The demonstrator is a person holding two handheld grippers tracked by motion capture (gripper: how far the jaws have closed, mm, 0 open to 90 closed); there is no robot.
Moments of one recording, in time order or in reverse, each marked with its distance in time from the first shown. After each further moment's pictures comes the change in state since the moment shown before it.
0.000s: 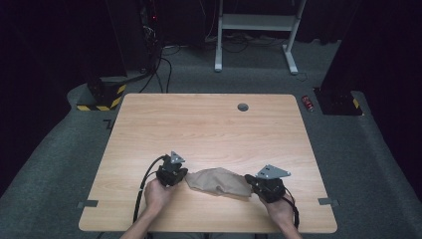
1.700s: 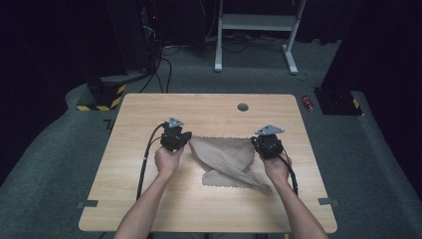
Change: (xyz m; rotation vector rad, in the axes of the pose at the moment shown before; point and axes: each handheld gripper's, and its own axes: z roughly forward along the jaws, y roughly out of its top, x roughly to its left) left arm 0.051 0.090 0.022 -0.207 0.055 -0.154; right arm -0.081 0.072 0.056 0.047 -0.228 0.041
